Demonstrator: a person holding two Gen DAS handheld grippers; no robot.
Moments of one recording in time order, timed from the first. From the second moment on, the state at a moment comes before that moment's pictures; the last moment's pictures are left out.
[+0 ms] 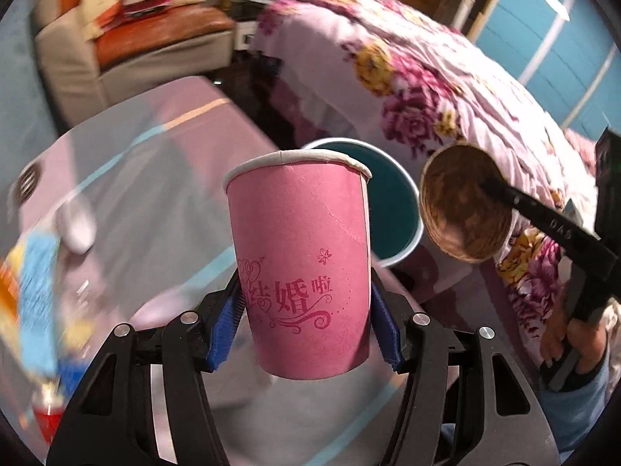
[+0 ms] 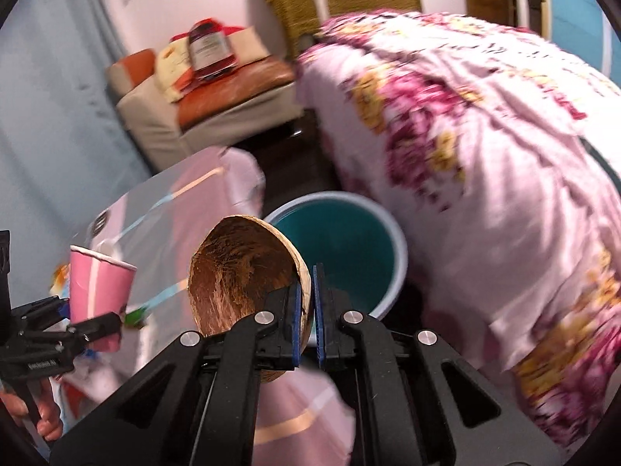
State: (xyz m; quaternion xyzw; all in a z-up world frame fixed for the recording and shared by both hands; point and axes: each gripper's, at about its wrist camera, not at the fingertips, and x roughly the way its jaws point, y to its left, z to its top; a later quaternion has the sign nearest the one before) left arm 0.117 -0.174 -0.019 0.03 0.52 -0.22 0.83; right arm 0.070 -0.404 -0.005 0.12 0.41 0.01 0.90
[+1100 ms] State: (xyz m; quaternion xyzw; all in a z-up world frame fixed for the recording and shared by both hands) left arm 0.195 -0.264 -0.093 0.06 0.56 -0.25 0.79; right arm 0.146 -0.451 -0.070 0.08 0.48 -0.04 0.87
